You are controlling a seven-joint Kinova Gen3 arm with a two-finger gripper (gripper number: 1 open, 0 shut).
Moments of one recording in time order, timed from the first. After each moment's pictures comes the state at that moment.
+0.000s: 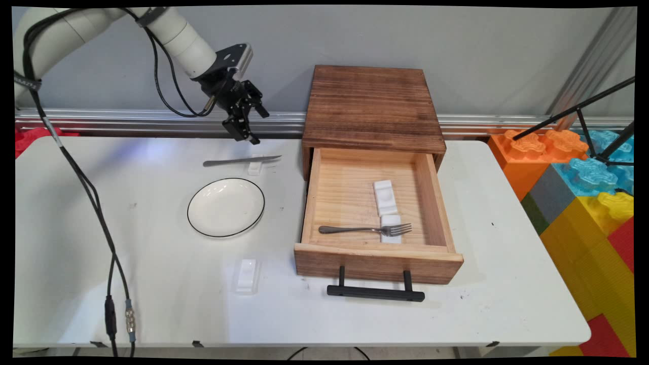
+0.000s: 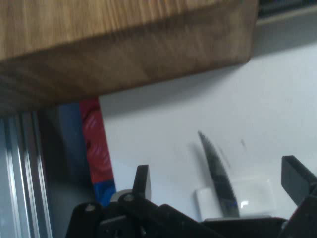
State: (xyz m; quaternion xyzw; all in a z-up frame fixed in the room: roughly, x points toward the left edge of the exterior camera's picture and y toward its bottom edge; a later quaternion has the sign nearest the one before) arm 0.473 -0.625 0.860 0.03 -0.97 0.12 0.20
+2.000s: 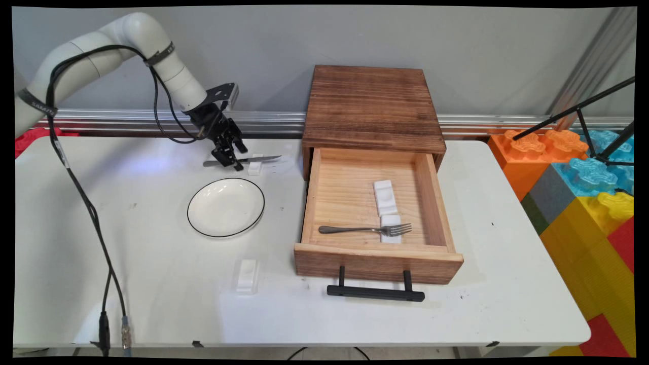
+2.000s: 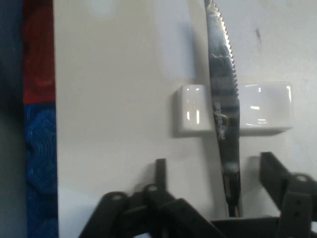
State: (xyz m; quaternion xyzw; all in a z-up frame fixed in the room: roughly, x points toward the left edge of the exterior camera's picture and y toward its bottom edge) arm 0.536 -0.642 0.759 0.14 -0.97 0.04 0.18
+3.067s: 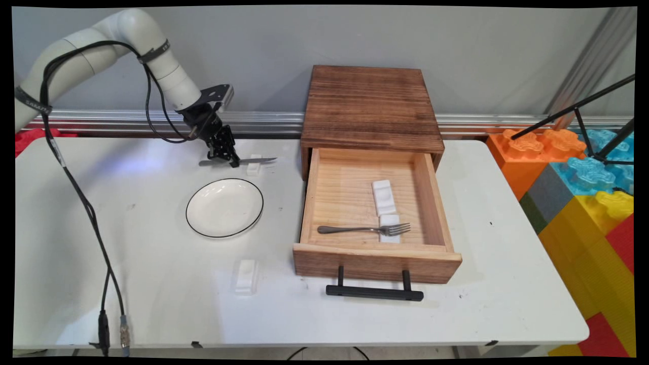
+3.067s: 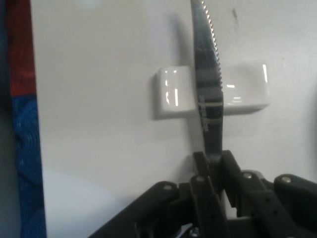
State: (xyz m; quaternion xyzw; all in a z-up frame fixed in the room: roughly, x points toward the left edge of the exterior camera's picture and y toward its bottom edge) arm 0.541 -0.634 0.763 0.12 -0.98 0.02 0.17
